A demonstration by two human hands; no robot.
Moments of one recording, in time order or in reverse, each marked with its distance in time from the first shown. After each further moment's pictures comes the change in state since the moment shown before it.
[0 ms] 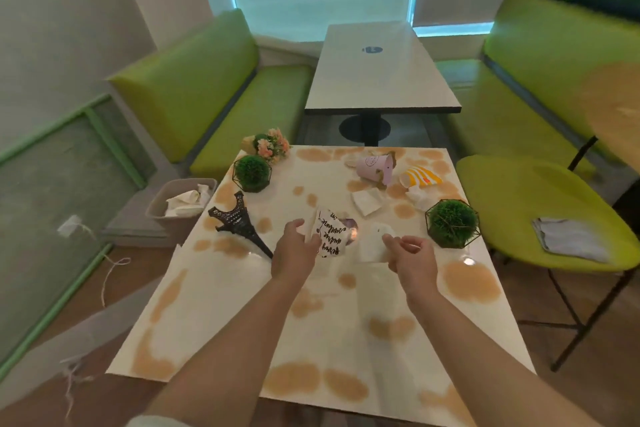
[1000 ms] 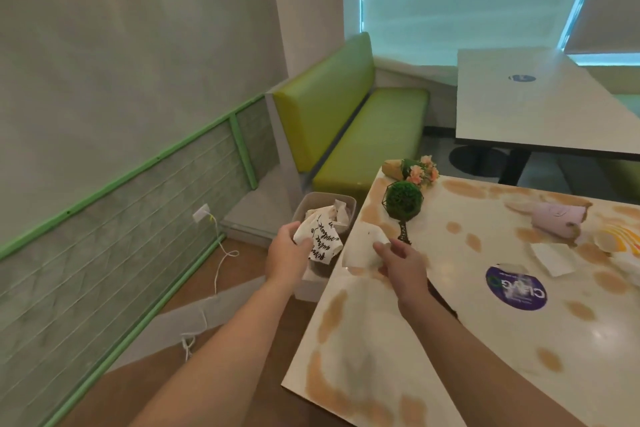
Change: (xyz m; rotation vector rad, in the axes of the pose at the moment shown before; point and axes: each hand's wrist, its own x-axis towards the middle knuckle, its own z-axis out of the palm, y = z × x) left_hand 0.079 -0.164 -0.315 -0.182 0.334 -0.105; right_hand -0.133 0.000 0.345 -0.036 -0.411 -0.038
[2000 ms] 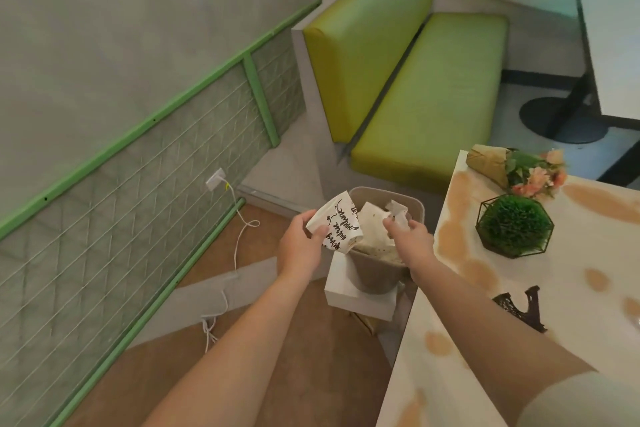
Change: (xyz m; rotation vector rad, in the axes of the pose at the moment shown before) left_hand 0.266 -0.078 0.017 0.069 -0.012 -0.133; right_hand 0.250 0.022 0.199 -0.445 -0.058 0.211
